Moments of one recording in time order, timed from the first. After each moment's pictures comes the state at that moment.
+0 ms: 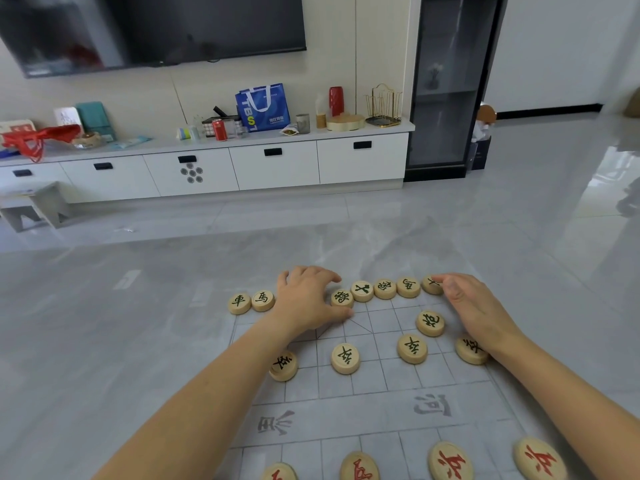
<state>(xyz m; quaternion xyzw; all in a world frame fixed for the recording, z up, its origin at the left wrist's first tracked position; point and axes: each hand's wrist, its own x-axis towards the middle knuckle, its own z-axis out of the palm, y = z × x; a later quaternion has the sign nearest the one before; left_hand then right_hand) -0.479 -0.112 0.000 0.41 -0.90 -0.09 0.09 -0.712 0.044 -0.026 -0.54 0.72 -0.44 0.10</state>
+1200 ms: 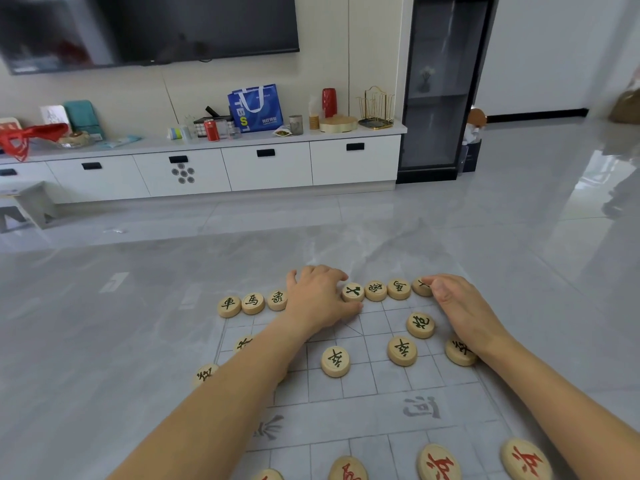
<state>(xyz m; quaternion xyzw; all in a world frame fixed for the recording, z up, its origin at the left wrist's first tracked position) -0.509 -0.099 0.002 0.43 -0.89 -0.10 0.11 -0.715 0.044 -0.029 -0.54 0.71 -0.44 0.11</state>
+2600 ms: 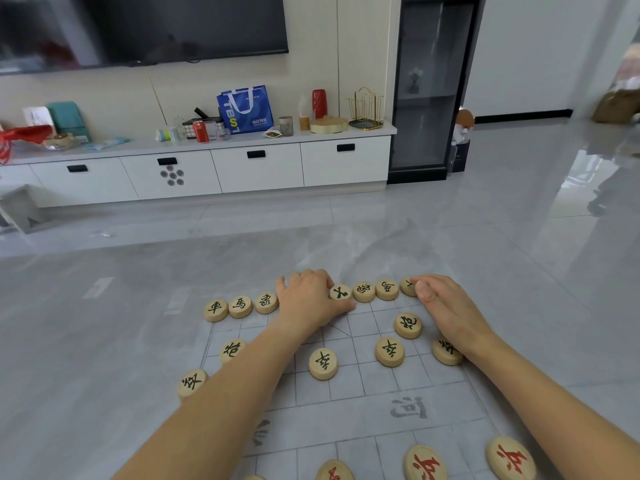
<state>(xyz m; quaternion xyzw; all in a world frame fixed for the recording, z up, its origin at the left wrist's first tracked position) -0.521 -0.099 -0.002 0.48 -0.86 -0.12 0.12 -0.710 0.046 -0.025 -0.53 0.72 -0.44 0.11</state>
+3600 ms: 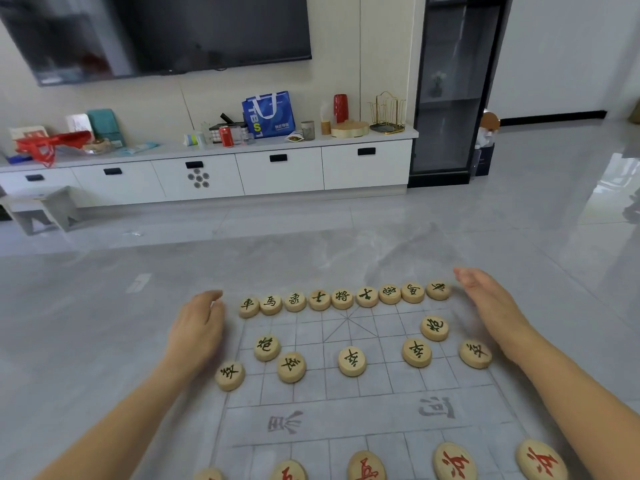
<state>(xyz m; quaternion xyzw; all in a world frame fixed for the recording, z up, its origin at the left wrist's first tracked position) -0.326 -0.129 -0.010 0.58 -0.74 -0.18 0.28 -0.713 0.048 -0.004 -0.42 0.72 -0.52 0.22</state>
